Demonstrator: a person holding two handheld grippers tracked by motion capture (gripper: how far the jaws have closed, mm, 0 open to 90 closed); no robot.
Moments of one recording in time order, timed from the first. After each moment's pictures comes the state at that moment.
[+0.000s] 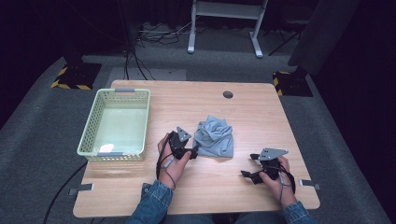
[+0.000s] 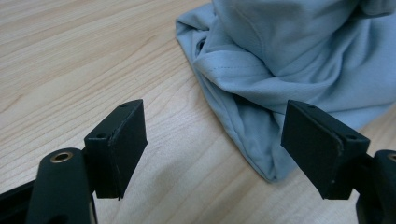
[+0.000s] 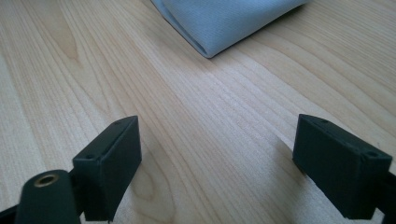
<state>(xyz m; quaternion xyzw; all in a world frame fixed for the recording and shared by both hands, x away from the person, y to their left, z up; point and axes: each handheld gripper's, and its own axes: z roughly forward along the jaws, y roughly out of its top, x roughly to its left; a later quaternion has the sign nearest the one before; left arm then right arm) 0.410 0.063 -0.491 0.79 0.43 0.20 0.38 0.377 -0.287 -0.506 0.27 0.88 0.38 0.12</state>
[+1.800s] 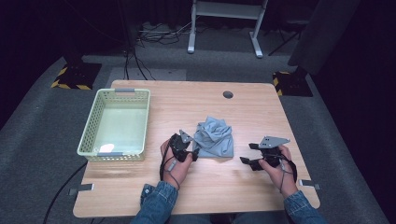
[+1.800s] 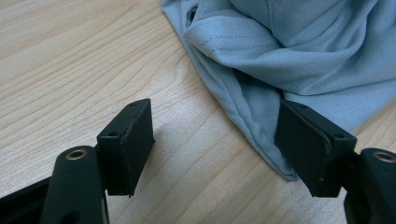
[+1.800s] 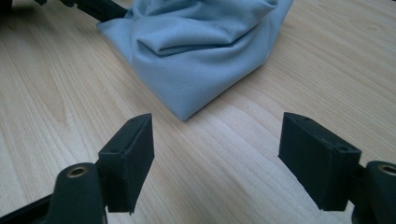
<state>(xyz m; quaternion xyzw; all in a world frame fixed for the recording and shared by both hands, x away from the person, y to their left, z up) 0.409 0.058 -0.505 0.81 0.43 0.18 0.36 0.397 -0.277 -0.470 0.28 0.86 0.40 0.14</state>
